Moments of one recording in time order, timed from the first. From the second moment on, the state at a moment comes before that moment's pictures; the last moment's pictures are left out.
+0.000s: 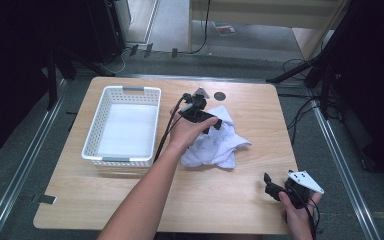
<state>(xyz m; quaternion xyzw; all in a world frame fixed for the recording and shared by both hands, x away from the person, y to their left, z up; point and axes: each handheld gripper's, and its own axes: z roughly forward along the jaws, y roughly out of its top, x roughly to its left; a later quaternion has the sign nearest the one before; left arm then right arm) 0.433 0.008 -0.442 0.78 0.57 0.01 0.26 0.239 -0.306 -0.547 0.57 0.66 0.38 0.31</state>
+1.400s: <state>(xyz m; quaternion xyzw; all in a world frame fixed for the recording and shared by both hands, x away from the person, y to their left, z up) 0.396 0.222 -0.400 0.68 0.66 0.08 0.30 0.238 -0.305 -0.547 0.57 0.66 0.37 0.31</state>
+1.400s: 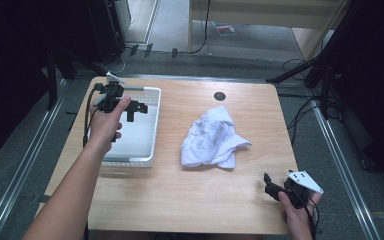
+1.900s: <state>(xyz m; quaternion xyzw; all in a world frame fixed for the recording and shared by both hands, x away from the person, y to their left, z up) 0.345 0.277 -0.407 0.66 0.67 0.12 0.31 0.239 -0.305 -0.547 0.57 0.66 0.37 0.31</state>
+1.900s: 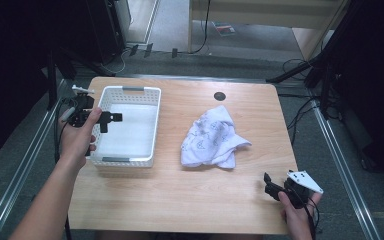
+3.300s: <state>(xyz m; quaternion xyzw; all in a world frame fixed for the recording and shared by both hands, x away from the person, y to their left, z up) 0.199 0.328 -0.528 0.56 0.64 0.30 0.43 0.238 -0.305 -0.547 0.57 0.66 0.37 0.32</state>
